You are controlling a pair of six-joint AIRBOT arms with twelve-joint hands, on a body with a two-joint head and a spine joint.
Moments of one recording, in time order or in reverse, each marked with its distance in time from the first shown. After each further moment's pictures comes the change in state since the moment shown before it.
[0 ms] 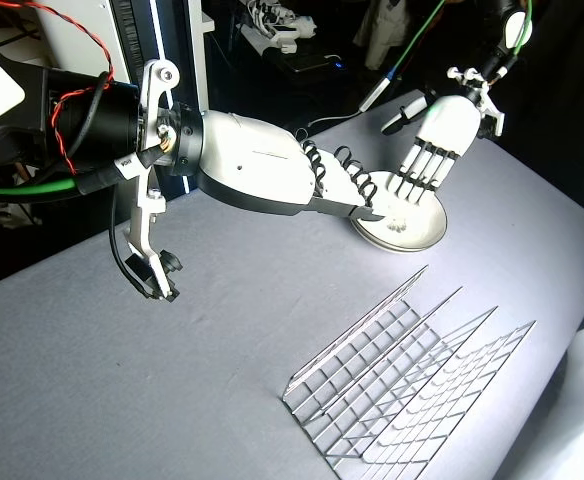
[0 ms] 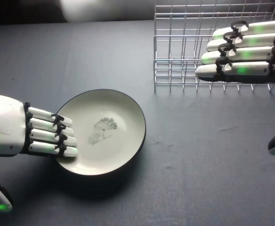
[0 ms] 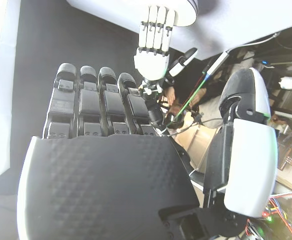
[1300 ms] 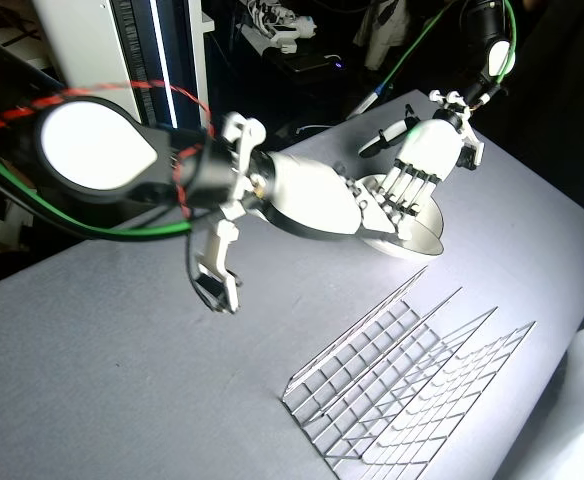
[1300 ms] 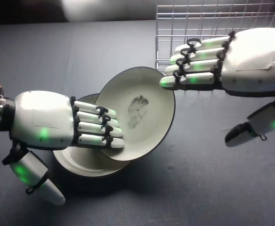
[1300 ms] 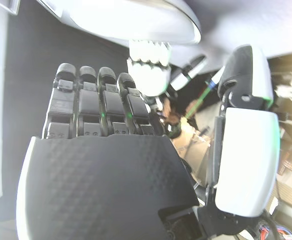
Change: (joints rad) left arm -0.079 -0.138 0.011 -0.024 0.027 -0.023; right arm -0.018 -0.292 0.178 0.006 -0.091 -0.018
